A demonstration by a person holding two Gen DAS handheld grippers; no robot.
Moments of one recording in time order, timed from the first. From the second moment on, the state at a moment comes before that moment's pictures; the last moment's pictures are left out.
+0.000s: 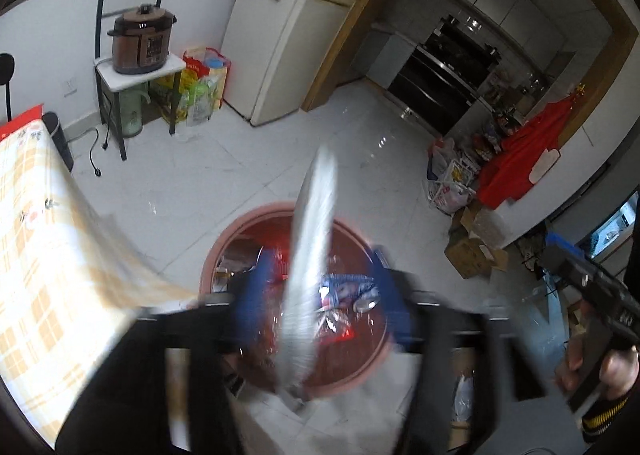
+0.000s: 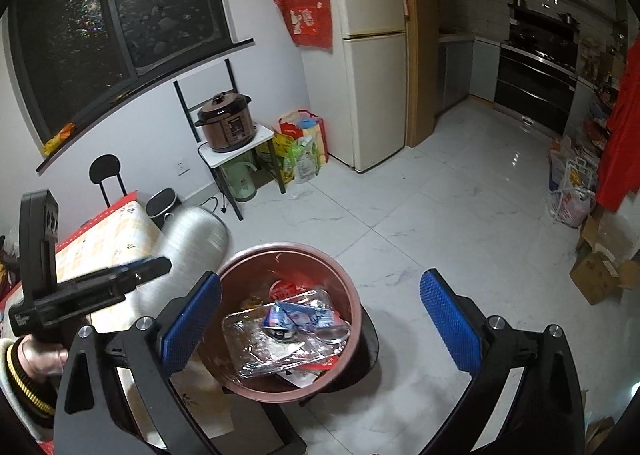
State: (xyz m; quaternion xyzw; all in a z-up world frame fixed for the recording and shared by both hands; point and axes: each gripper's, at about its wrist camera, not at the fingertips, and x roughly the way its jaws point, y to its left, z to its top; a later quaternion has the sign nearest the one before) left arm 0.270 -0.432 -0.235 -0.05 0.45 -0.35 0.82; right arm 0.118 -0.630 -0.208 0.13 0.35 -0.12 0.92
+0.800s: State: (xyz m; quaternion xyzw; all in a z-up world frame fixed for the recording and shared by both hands) left arm 0.197 -0.210 -0.084 0.01 0.32 -0.23 0.92; right arm 0.085 -0.485 -0.119 0.07 0.30 -0.10 0.95
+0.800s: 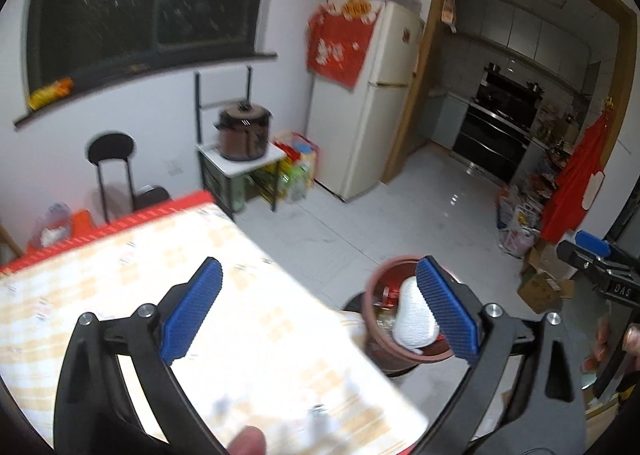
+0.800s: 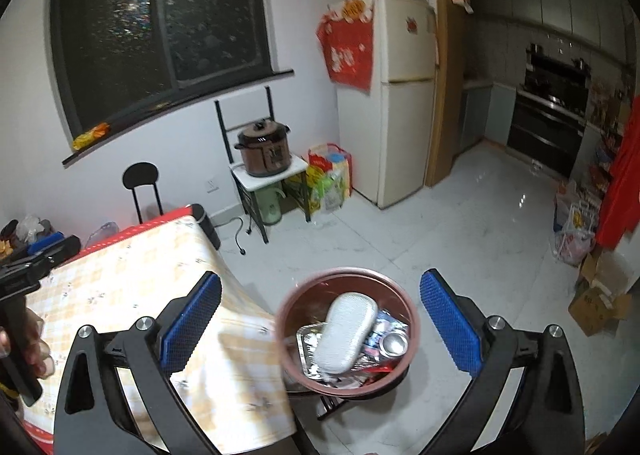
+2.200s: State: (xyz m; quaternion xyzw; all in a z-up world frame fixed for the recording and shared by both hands) left arm 0.065 0.046 0.003 -0.01 0.22 -0.12 0.97; right arm 0.033 -0.257 -0.032 0.02 0.24 -0.07 0.97
